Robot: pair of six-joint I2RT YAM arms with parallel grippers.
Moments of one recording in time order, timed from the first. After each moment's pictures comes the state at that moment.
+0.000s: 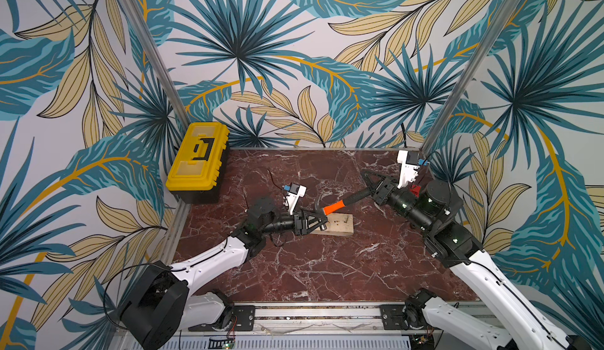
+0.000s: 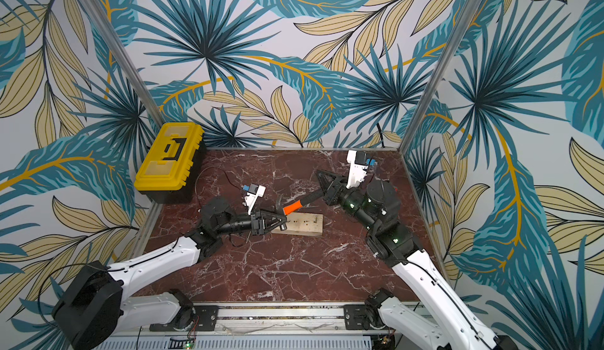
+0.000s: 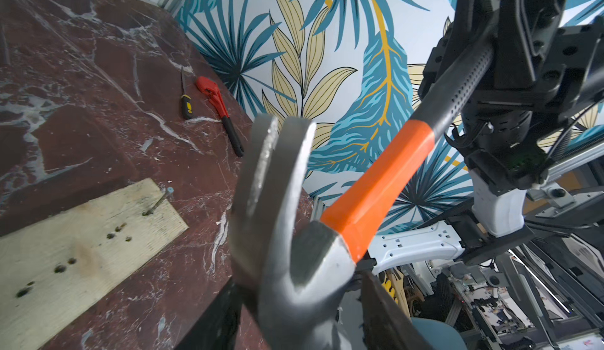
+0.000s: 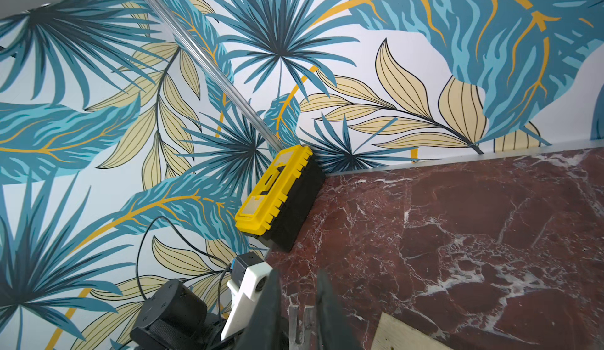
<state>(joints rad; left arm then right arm) -0.61 1.24 0.61 0.57 0.78 -0.82 0.50 0.89 1.01 -0.10 -0.14 0.65</state>
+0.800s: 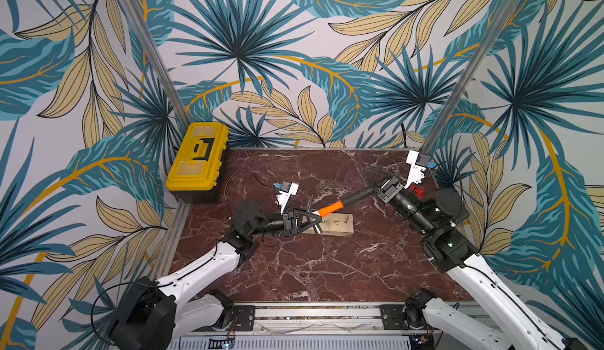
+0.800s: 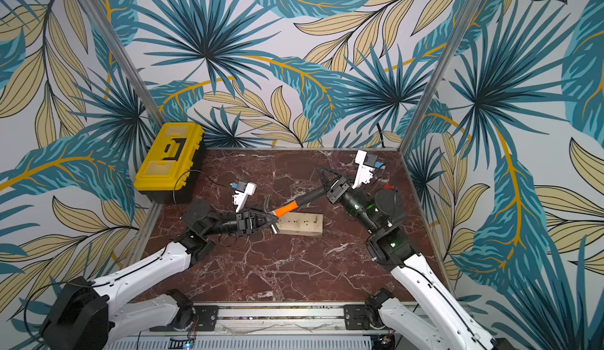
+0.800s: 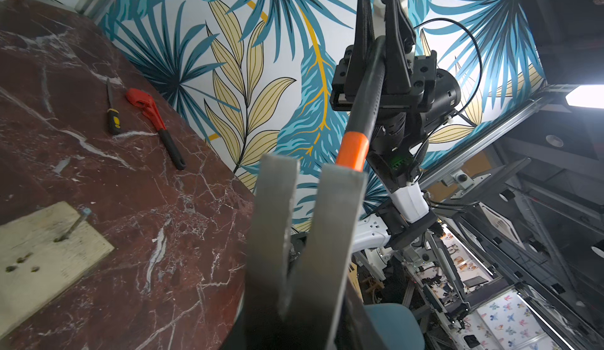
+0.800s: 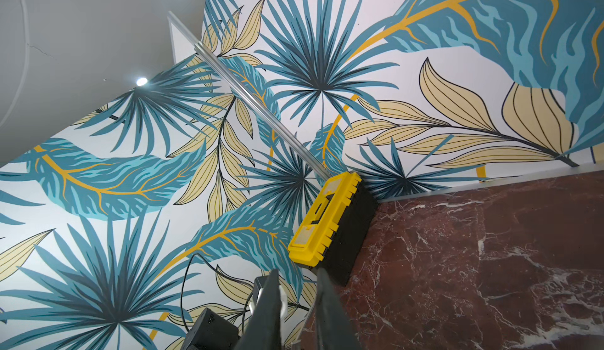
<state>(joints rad) -0.56 1.12 0.58 0.71 0.91 -1.00 0.48 0.85 0.90 0.17 -0.20 0.84</state>
